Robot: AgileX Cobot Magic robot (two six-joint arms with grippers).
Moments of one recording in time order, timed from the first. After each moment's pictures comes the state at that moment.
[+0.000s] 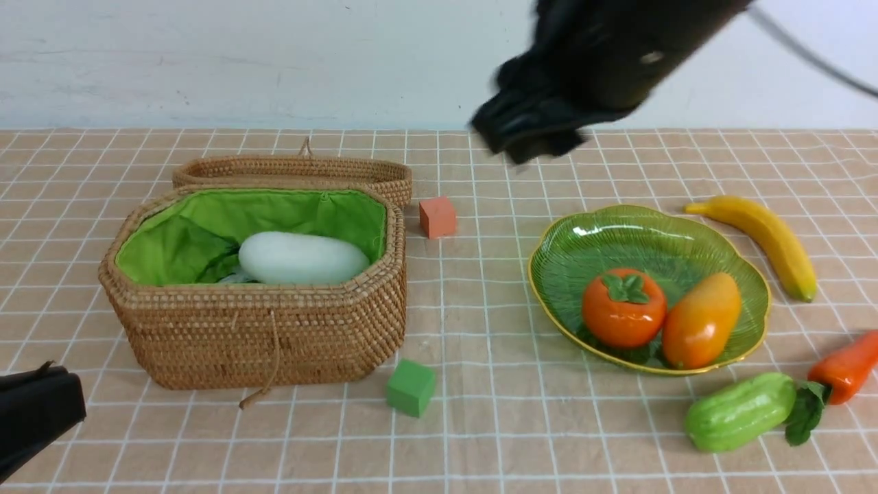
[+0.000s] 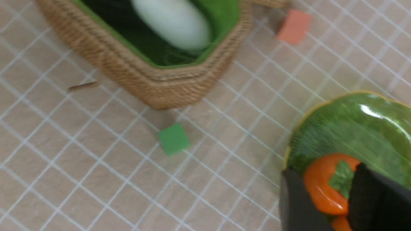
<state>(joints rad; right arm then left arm) 0.72 1.60 -1.86 -0.15 1.24 0.08 -0.68 0.36 -0.62 0.05 0.54 -0.19</state>
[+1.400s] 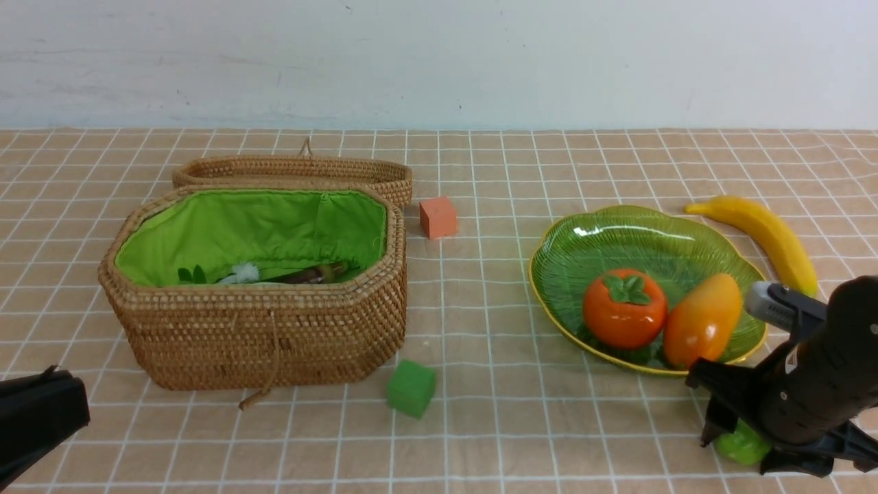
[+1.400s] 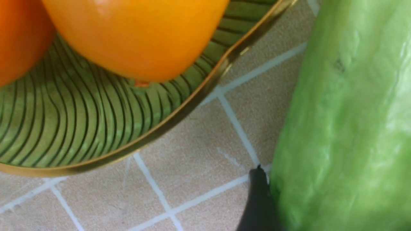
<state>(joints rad) 0.18 1.65 -0.80 0.07 0.51 0.65 -0.68 0.36 -0.62 0.03 0.54 -0.18</state>
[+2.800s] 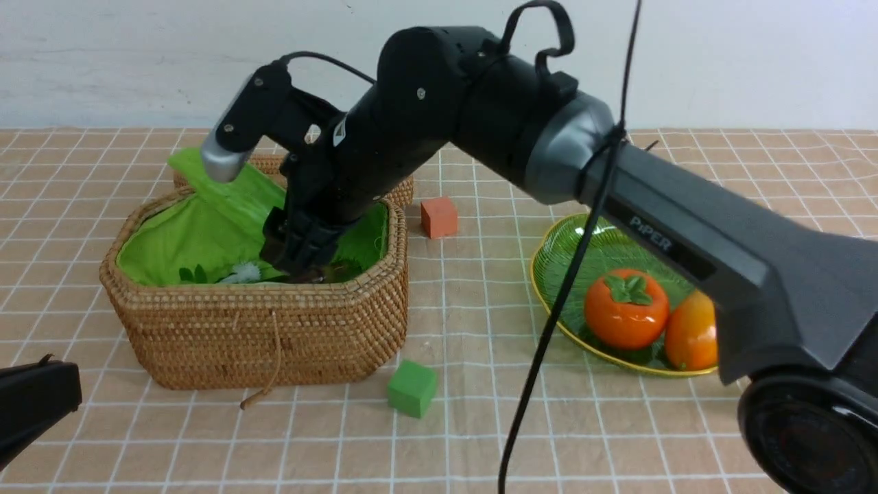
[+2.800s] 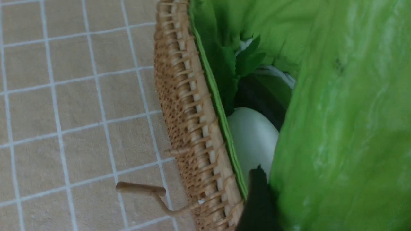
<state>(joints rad) 0.73 2.30 -2.34 0.32 0.96 -0.67 -0.68 0.45 -0.62 0.30 0.63 -0.54</state>
